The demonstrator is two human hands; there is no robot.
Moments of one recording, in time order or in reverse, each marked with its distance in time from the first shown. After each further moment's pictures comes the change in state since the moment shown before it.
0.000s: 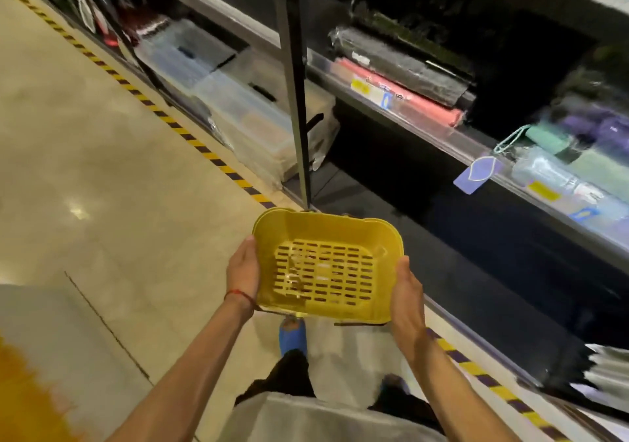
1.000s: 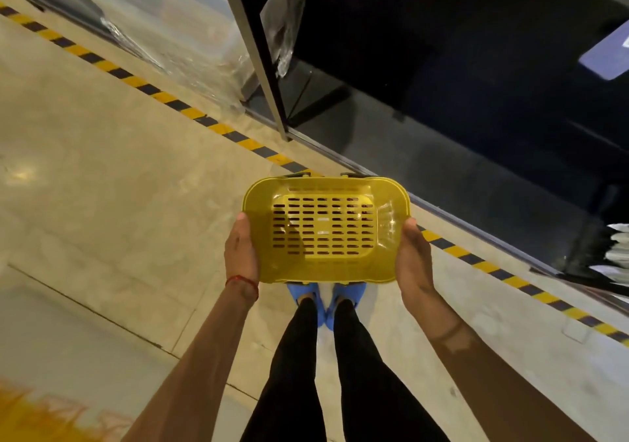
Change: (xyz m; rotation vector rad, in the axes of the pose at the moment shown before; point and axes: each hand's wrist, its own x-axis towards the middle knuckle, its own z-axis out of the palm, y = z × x) left_hand 0.140 -0.120 0.051 0.040 -0.135 -0.239; right_hand 0.126 0.111 0.057 0.058 0.183 0.158
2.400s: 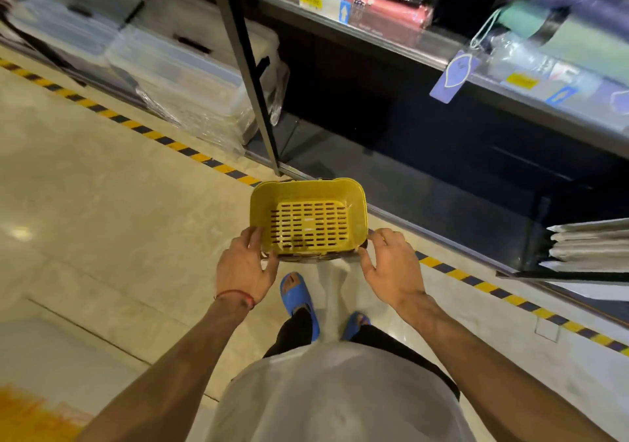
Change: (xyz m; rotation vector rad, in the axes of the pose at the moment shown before) left_hand -0.115 -0.003 -0.071 1.226 -0.025 0.880; right_hand -0.122 -0.001 -0.083 -1.205 0.058 -0.890
